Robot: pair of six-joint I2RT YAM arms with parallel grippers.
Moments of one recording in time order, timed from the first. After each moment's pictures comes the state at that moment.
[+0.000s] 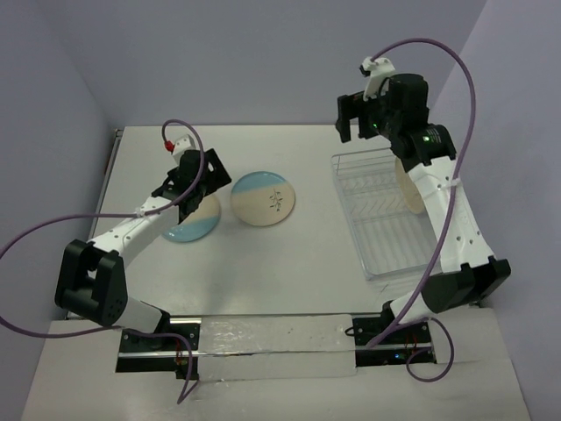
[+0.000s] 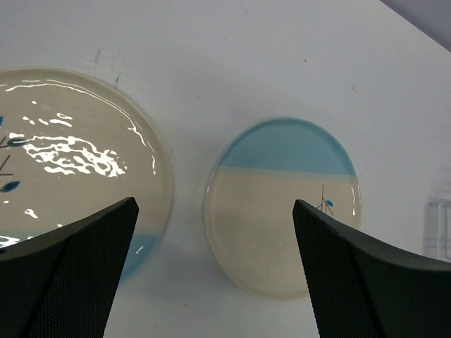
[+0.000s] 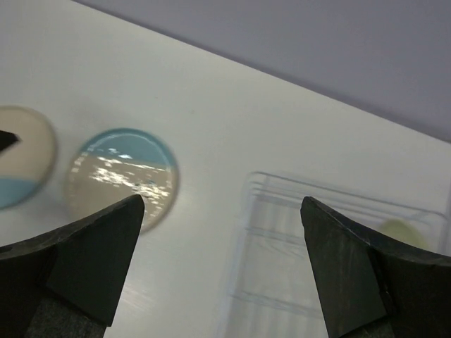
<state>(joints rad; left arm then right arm) -0.42 1.46 1.01 -0.16 -0.37 -0.68 0.22 1.45 1.77 -0.70 -0.10 -0.10</state>
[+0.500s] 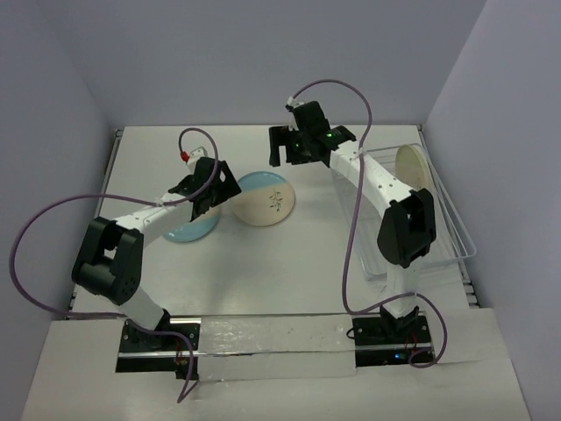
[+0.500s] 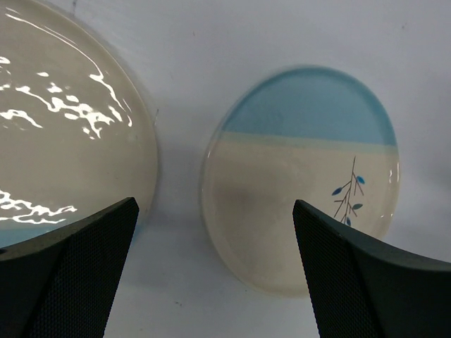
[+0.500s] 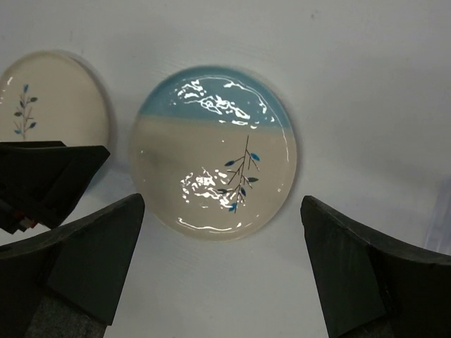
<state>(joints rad) -0.44 1.61 1.00 -0.14 -0.30 -0.75 0.50 1.90 1.80 -0.61 -0.06 0.30</state>
